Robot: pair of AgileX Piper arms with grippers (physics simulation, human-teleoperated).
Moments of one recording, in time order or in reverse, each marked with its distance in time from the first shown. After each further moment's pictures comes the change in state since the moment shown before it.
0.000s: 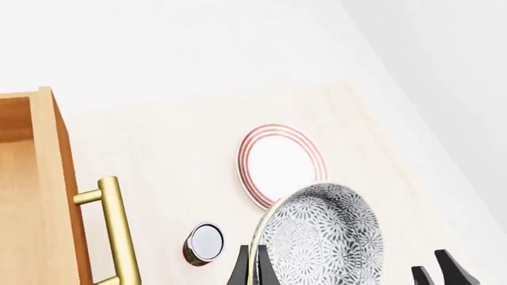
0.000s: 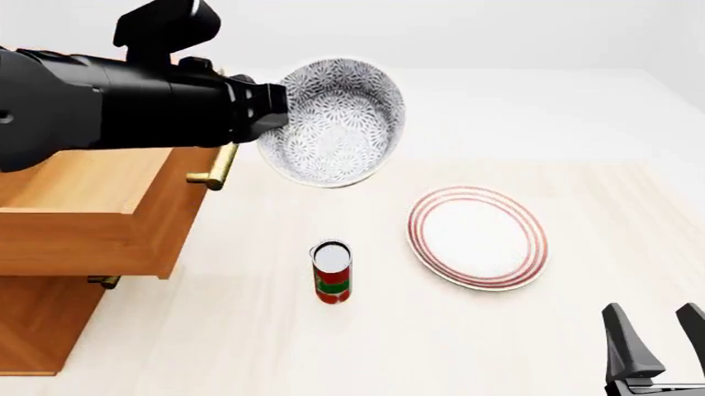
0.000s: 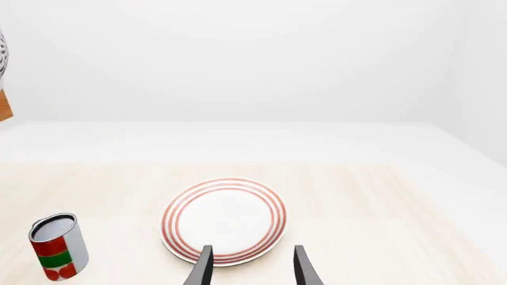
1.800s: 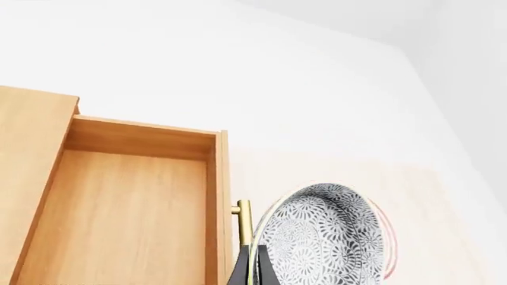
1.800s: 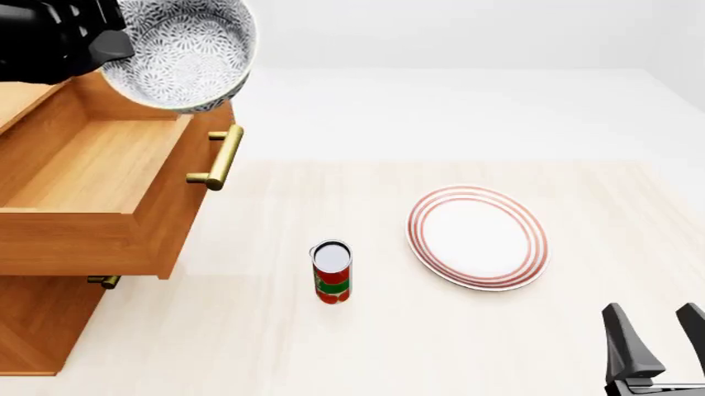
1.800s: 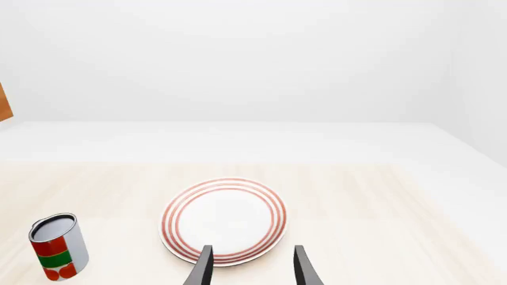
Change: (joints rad) left arm 0.380 -0.097 -0.120 0.140 0.067; right arm 0.000 0.000 0.000 0.000 0.000
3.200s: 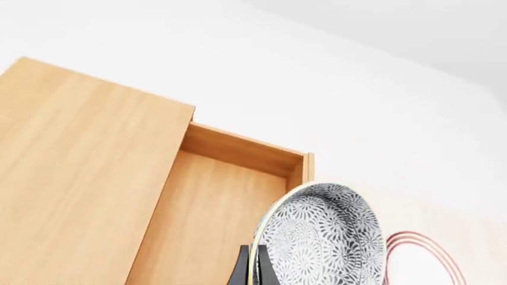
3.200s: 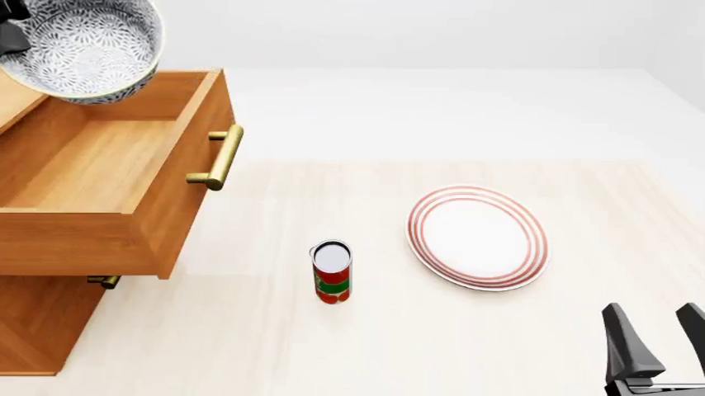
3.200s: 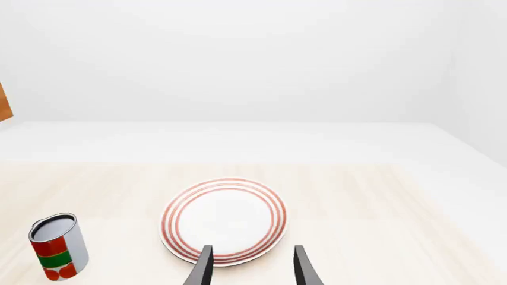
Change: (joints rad) left arm 0.275 -0.017 -0.034 0.064 0.071; right arm 0.000 0.000 0.000 0.000 0.000
